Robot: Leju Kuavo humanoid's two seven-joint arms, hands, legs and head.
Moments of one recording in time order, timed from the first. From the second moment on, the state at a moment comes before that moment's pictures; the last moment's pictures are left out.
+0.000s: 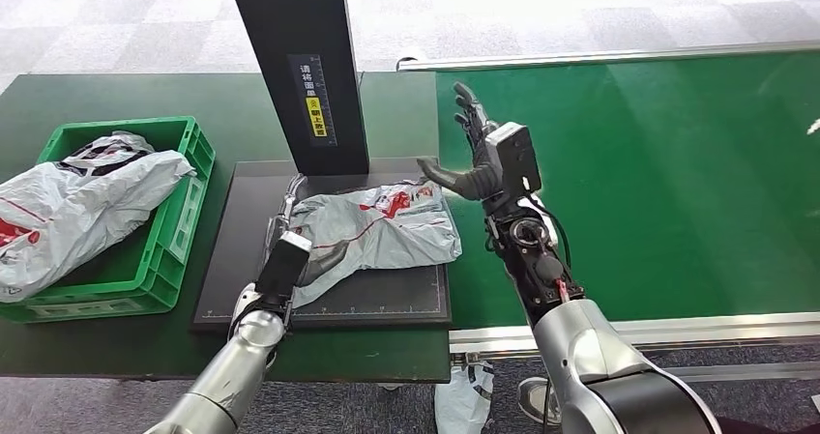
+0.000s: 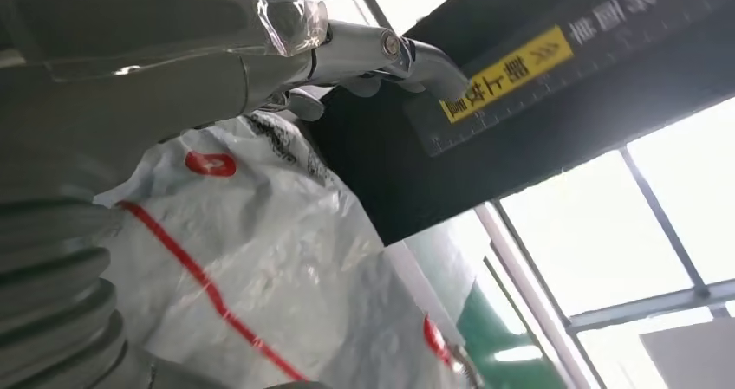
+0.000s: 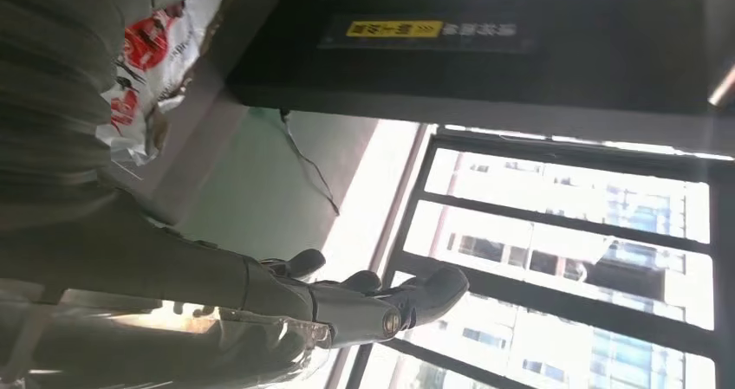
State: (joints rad) left arm -0.46 -0.12 -0.28 -0.83 -0.29 0.30 -0.60; right arm -0.85 0.20 0.19 -0.54 0.16 0.03 -0.63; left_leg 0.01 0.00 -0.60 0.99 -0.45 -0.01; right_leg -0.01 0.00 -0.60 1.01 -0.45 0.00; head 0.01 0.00
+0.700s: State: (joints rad) left arm -0.43 -0.10 -0.39 -0.83 -0.65 0.21 -0.36; right arm -0.83 0.16 0.18 -0.67 0.06 0.04 -0.60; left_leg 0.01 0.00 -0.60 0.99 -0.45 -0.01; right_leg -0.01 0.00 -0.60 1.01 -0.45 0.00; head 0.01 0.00
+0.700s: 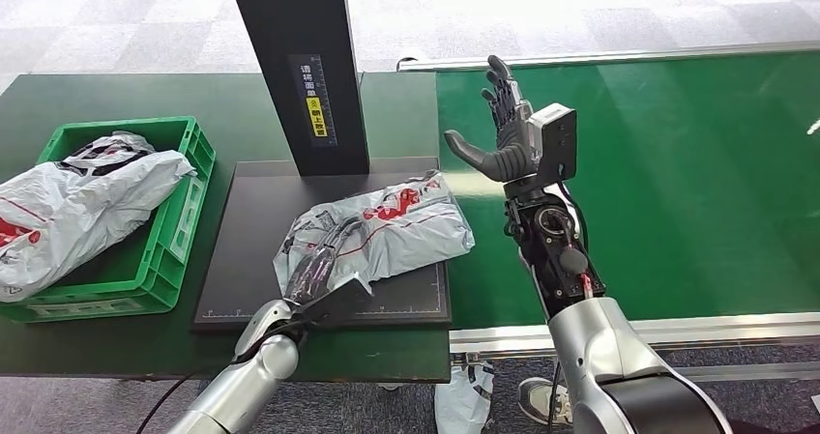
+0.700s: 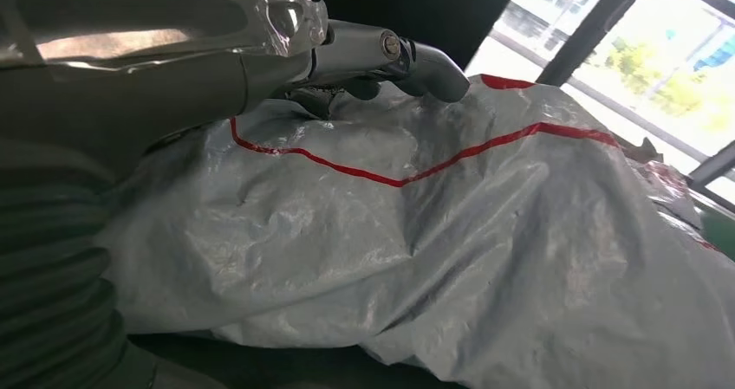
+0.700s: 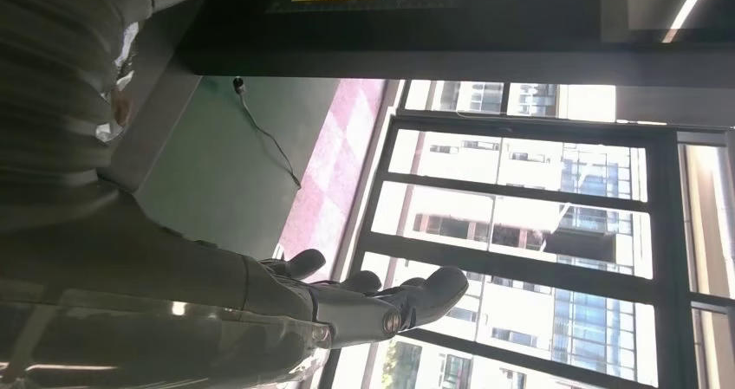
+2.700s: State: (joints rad) left arm -0.36 -0.15 -0.17 -1.19 -0.61 0.66 -0.69; right arm -0.81 0.15 0.12 -0.60 -0.18 0.23 -0.40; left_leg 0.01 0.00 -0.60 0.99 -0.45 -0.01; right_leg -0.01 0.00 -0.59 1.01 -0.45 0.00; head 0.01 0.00
